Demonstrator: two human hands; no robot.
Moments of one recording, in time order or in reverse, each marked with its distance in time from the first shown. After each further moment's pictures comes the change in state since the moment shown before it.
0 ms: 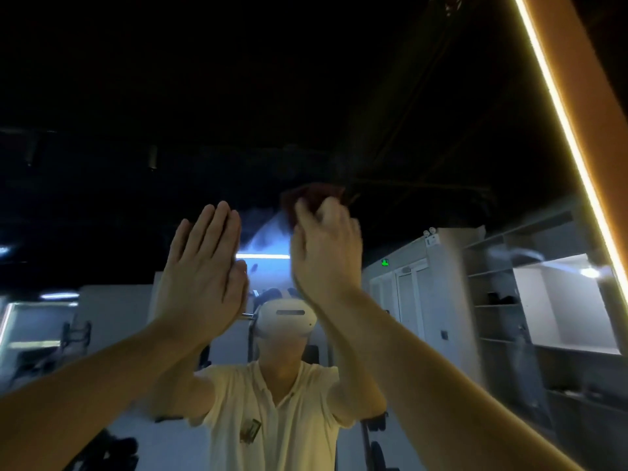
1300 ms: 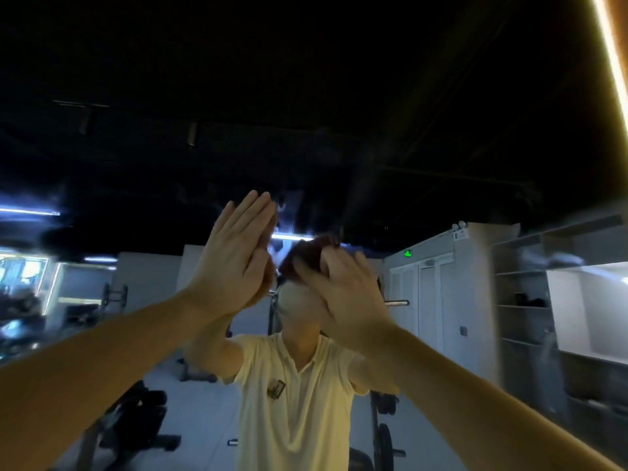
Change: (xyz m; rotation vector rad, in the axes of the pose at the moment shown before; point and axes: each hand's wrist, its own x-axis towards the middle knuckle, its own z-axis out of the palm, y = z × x) left_hand -0.021 -0.018 -0.027 -0.364 -0.069 0.033; right_hand -0.077 -0.008 -0.017 0.123 -0.249 -0.402
